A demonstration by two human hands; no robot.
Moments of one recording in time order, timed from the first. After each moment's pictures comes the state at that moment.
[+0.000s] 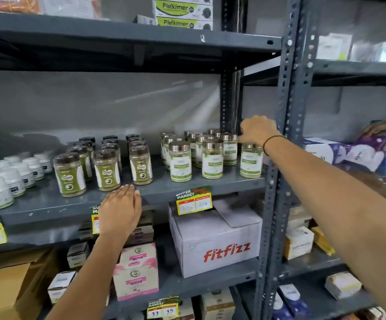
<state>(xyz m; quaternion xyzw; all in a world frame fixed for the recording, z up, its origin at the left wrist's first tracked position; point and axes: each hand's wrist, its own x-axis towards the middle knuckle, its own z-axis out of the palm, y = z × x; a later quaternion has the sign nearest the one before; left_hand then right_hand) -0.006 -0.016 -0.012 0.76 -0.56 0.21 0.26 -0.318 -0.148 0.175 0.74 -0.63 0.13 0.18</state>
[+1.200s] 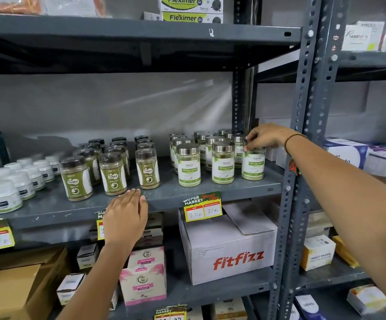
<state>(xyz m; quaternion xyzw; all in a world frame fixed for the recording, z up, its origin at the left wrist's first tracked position) -0.009 -0.018 -0.018 0.76 -0.54 0.23 0.28 -0.335 -0.215 0.169 0.81 -0.58 0.12 -0.05</state>
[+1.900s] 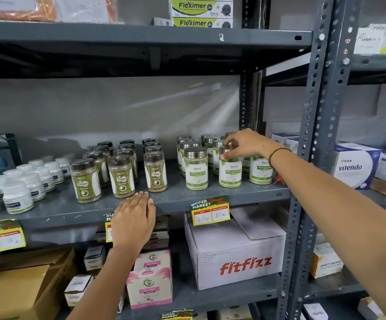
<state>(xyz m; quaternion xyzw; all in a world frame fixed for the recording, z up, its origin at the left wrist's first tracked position) -0.009 -0.016 -0.016 0.76 -0.55 0.23 0.28 -0.273 -0.196 0.157 0.88 -0.45 0.15 0.01</state>
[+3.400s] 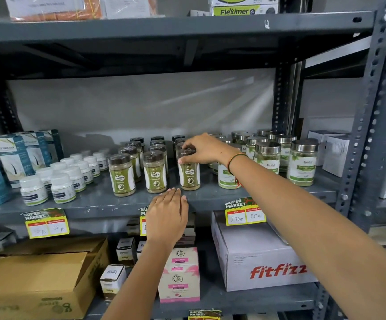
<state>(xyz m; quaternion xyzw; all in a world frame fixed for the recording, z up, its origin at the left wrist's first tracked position) -0.001 -0.021 -0.019 0.73 -0.55 0.26 0.30 -0.099 -0.148 0.142 0.94 -0.31 0.17 0.00</state>
